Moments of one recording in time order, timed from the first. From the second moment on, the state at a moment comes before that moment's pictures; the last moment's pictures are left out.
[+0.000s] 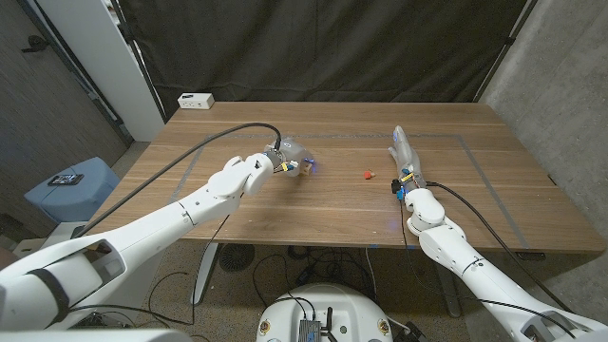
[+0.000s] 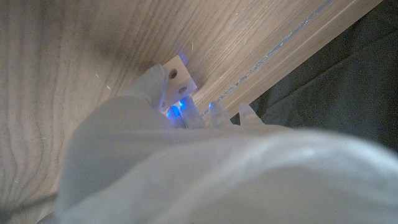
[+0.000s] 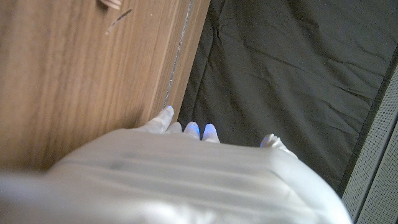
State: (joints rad) left arm 0.57 0.70 0.88 -1.68 0.99 0.21 -0.21; left_hand 1.03 -0.05 0.48 -0.17 0.20 0.35 -0.19 0.25 0.20 0.42 -0.22 0.31 0.29 0.22 -0.04 0.21 0.17 0.00 0.18 0.20 0.17; right arm -0.96 -0.42 -0.40 -1.41 0.47 0.30 -0.31; right_hand 0.25 0.09 0.15 0.06 0.23 0.06 -0.11 0.18 0.17 0.01 -0.06 0.19 0.18 -0.10 -0.03 0.19 0.19 0.11 -0.04 0.18 0.16
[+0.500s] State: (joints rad) left arm 0.57 0.69 0.89 -1.67 0.98 0.20 -0.18; left_hand 1.06 -0.03 0.44 -0.16 0.20 0.47 -0.19 0.27 0.20 0.53 -0.22 0.36 0.34 0.27 -0.04 0.22 0.18 0.03 0.16 0.20 0.17; right arm -0.96 -0.42 -0.40 -1.41 0.48 0.30 -0.31; right_hand 0.25 0.09 0.15 0.06 0.23 0.06 -0.11 0.18 0.17 0.01 -0.06 0.19 0.18 -0.10 -0.03 0.19 0.19 0.11 -0.04 0.18 0.16
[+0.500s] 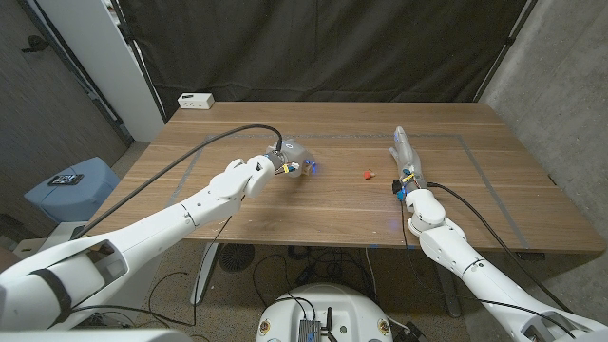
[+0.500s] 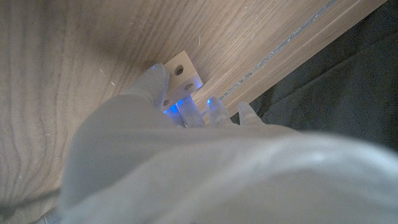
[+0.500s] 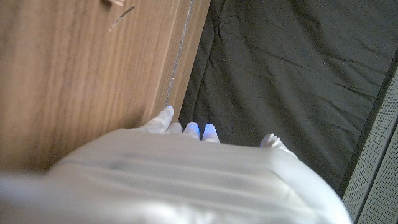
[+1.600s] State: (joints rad) left arm 0.56 0.67 0.90 -1.63 0.97 0.22 -0.12; left_hand 1.09 -0.02 0.36 -0.15 0.20 0.70 -0.20 0.32 0.20 0.74 -0.22 0.45 0.44 0.39 -0.04 0.26 0.19 0.11 0.13 0.20 0.17; right arm -0.94 -0.41 -0.40 -1.37 0.49 0.30 -0.30; right_hand 0.25 0.09 0.15 0.06 0.23 0.06 -0.11 0.18 0.17 0.01 -0.06 0.19 0.18 -0.10 -0.03 0.19 0.19 0.11 -0.04 0.19 0.16
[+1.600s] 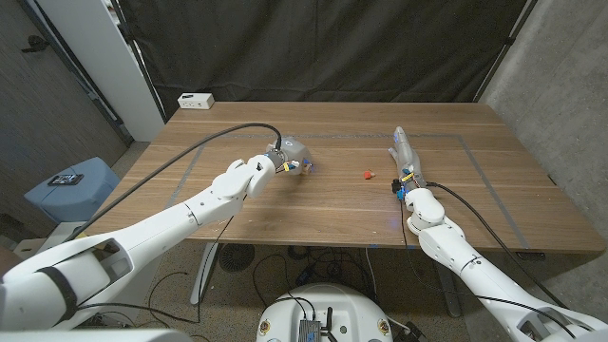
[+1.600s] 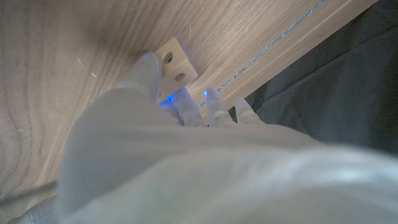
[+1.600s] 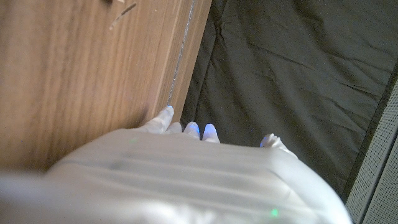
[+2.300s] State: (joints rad) left arm 0.56 0.68 0.86 -1.68 0.91 0.26 -0.10; left_hand 1.10 -0.02 0.35 -0.15 0.19 0.71 -0.21 0.32 0.20 0.75 -0.22 0.45 0.45 0.39 -0.05 0.26 0.19 0.11 0.13 0.20 0.17; right arm -0.93 -0.42 -0.40 -1.37 0.49 0.30 -0.29; right_hand 0.24 0.10 0.15 0.06 0.23 0.06 -0.11 0.18 0.17 0.01 -0.06 0.19 0.18 -0.10 -0.03 0.19 0.19 0.11 -0.04 0.19 0.16
